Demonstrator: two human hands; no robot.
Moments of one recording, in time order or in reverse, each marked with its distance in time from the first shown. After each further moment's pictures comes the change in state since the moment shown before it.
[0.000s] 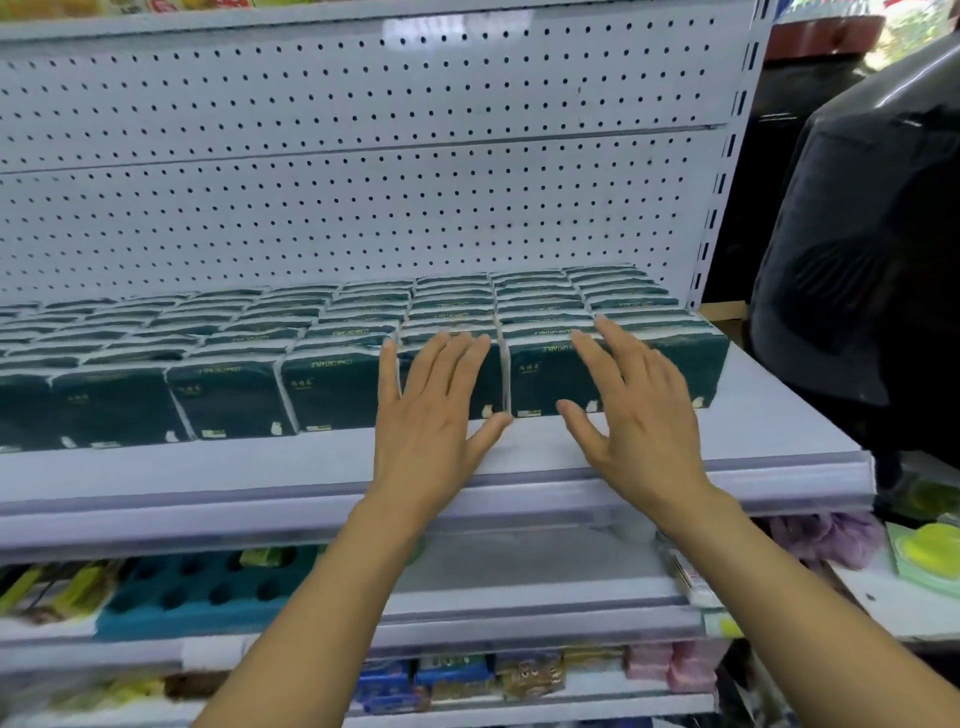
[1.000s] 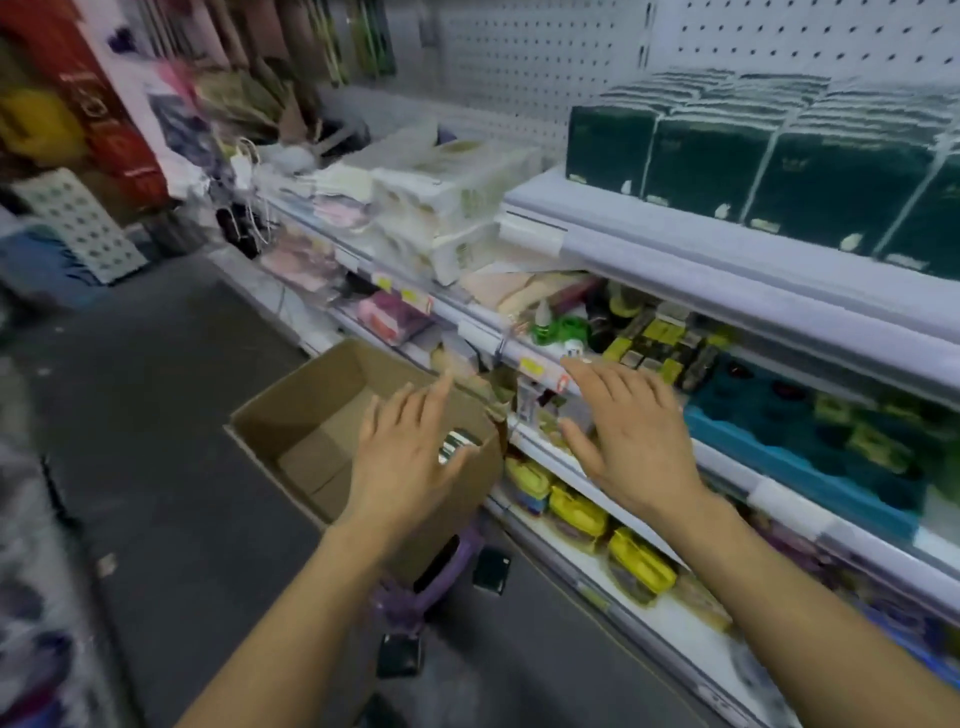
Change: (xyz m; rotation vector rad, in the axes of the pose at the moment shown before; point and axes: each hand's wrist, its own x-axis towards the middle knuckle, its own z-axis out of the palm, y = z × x) left_hand -0.464 -0.410 -0.267 0.322 -0.509 -0.861; right_hand -0.092 -0.615 0.151 0.453 -0.515 -0.546
